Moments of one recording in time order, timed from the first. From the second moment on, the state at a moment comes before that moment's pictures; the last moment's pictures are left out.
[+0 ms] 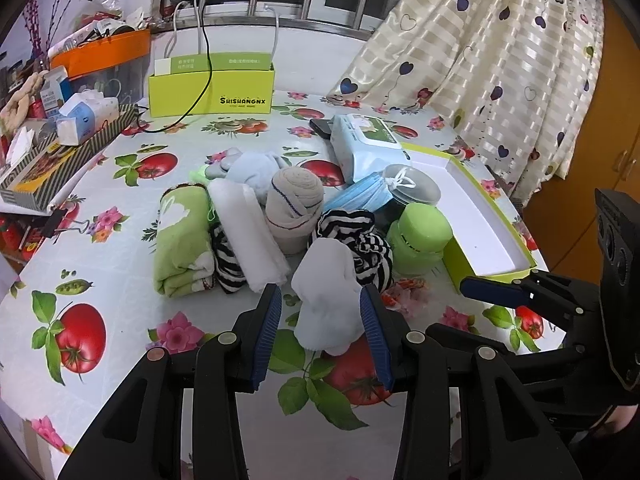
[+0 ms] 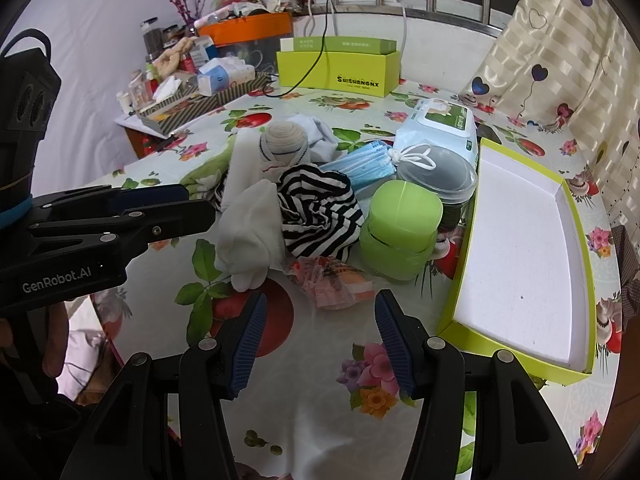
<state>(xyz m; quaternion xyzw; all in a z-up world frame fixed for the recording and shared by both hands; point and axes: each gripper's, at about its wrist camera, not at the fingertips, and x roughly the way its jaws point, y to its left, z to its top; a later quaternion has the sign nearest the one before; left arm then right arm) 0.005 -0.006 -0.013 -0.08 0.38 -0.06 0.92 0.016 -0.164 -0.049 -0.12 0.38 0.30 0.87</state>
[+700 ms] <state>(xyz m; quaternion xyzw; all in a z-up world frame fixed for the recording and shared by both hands) 0.025 -0.014 -0.034 -0.09 0.41 -0.09 0.90 0.029 -0.172 -0.056 -0.12 0.39 0.29 0.87</state>
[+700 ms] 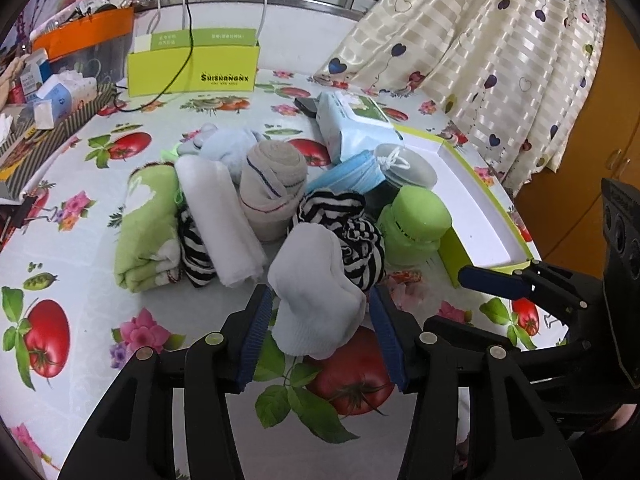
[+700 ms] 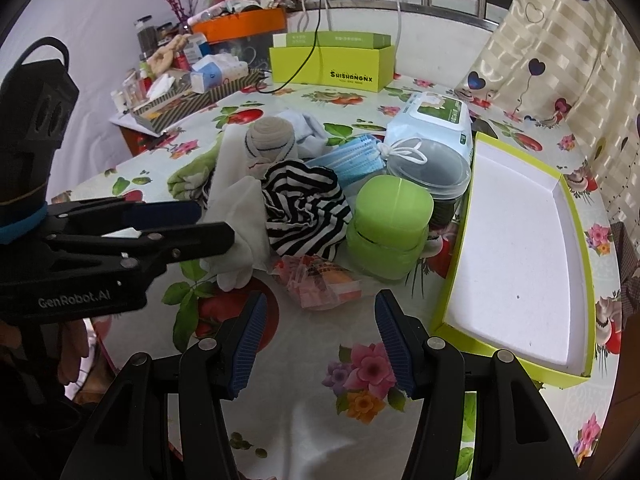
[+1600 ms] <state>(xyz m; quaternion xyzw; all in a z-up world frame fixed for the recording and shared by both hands) 0.025 0.000 -0.047 -0.10 0.42 -0.09 0.90 0.051 -0.152 -0.071 -0.14 0.41 0.31 0.85</state>
